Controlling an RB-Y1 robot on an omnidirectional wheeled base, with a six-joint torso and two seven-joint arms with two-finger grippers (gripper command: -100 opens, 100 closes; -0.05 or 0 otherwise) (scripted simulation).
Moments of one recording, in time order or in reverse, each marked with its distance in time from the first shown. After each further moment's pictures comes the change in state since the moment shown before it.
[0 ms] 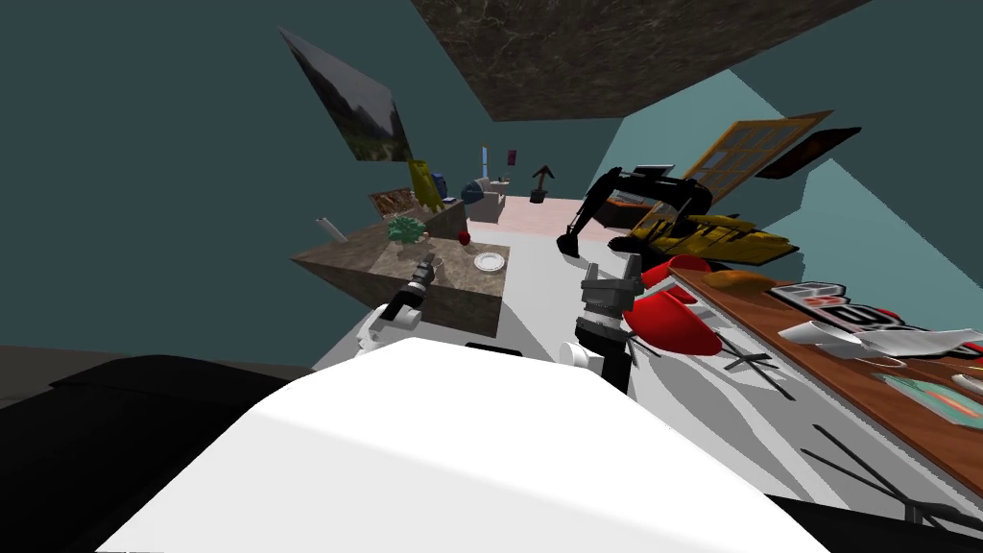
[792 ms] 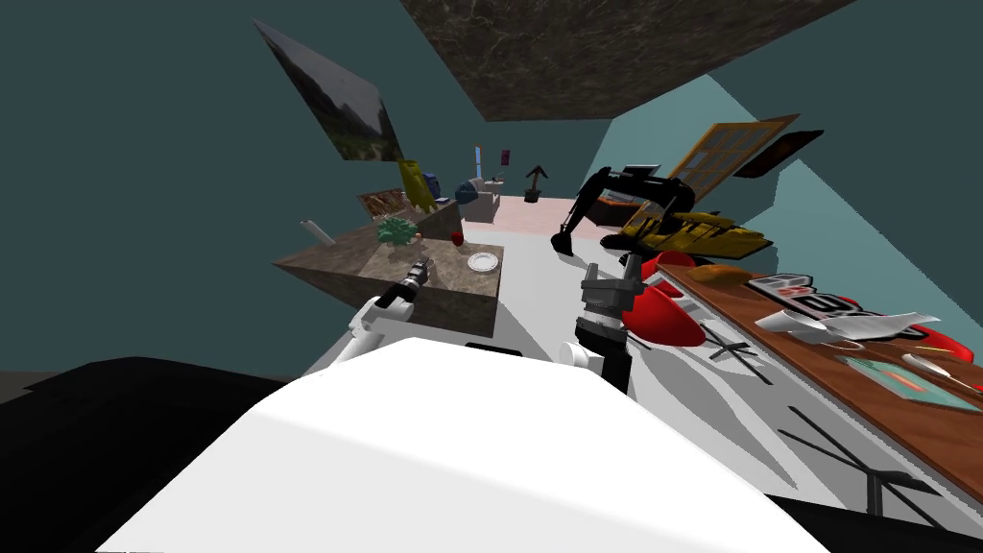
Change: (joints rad) left arm -0.073 0.106 0.055 0.102 0.073 0.226 0.049; right arm 0.000 0.000 0.000 0.000 0.000 0.000 0.000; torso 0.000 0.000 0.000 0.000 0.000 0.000
